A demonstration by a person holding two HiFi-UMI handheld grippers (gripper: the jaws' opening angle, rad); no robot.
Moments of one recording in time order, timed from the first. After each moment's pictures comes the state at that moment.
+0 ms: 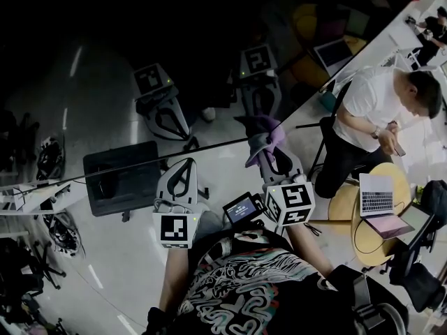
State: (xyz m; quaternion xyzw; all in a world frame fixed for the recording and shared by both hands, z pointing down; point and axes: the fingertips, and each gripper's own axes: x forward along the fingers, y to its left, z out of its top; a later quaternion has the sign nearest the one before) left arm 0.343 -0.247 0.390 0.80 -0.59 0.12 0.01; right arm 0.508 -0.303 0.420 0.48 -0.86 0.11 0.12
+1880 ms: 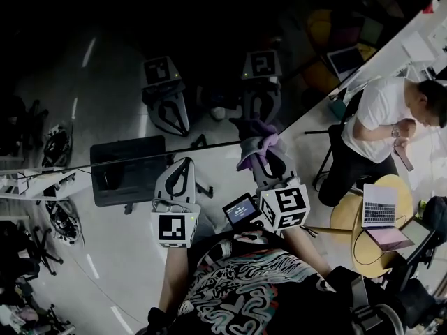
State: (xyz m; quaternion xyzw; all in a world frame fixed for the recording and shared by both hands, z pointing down) left arm 0.338 -0.236 0.388 0.77 -0.63 0.13 0.01; right arm 0.484 -0.293 0.419 0.42 -0.89 0.11 0.11
